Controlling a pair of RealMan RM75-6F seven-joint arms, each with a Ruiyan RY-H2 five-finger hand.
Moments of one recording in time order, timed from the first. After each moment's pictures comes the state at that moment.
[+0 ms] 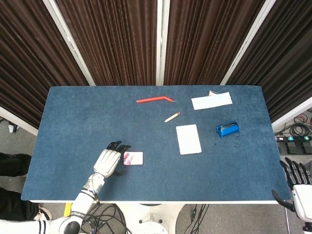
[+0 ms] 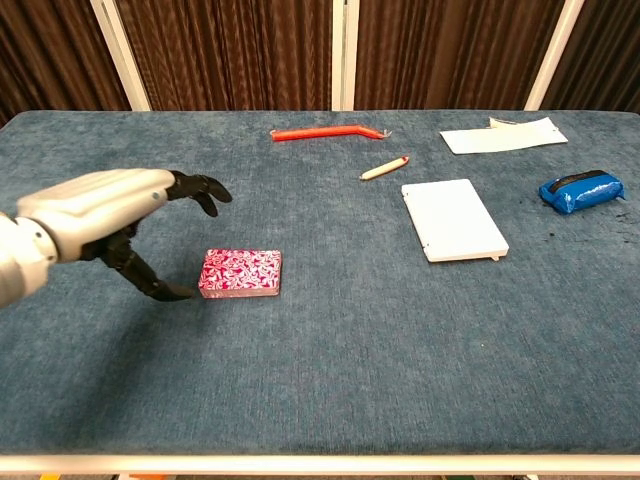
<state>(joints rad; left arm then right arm) -0.48 -1.68 -0.16 -1.69 1.15 1.07 0.59 -0.08 -1.14 -0.03 -1.42 -1.65 1.65 0.20</state>
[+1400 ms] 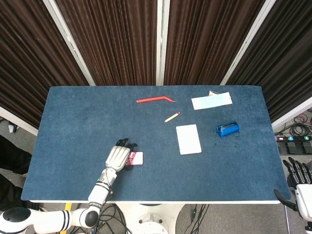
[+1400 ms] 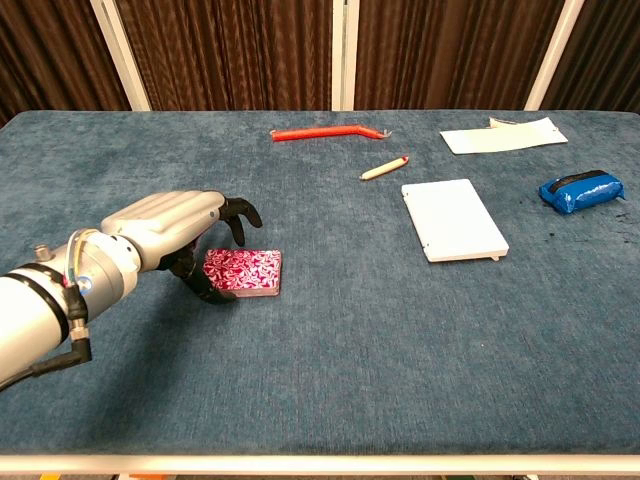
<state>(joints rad) -0.61 -1.87 -0.17 -1.43 1.02 1.07 0.57 -0.08 -1.14 -0.02 -1.41 -1.63 1.64 0.24</state>
